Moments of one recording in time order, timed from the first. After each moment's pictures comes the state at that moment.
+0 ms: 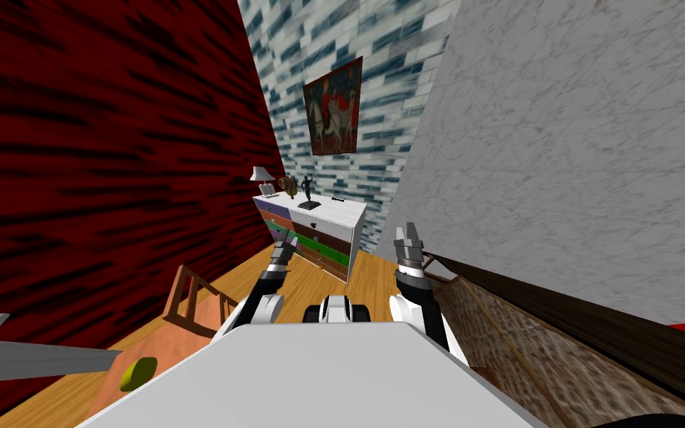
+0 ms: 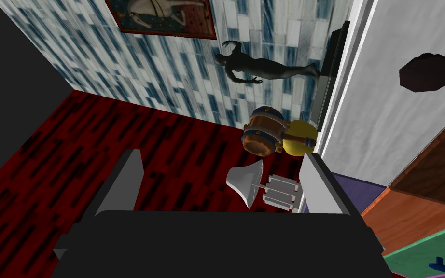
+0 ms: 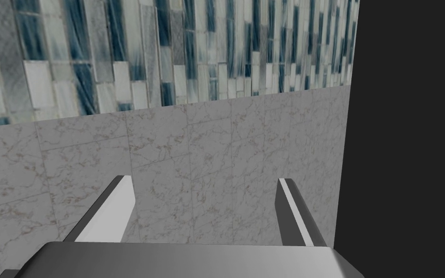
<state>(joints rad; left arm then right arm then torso) 0.40 0.14 -0.07 -1.98 0.03 -0.42 0.08 0.53 0.02 0.04 -2.28 -0.01 -0.51 0.17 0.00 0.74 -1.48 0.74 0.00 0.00</state>
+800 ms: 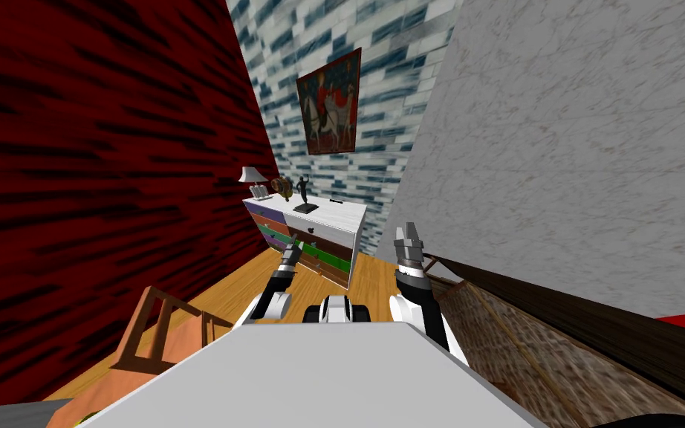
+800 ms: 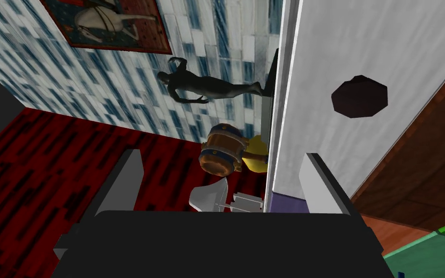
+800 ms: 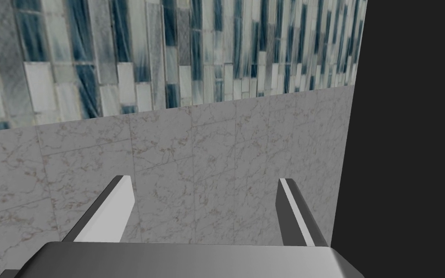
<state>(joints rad) 0.33 0.12 -0.10 -1.80 0.01 -0.42 0.07 0.53 0.02 0.04 -2.28 -0.01 -0.51 0.17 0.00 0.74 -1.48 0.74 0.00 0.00</state>
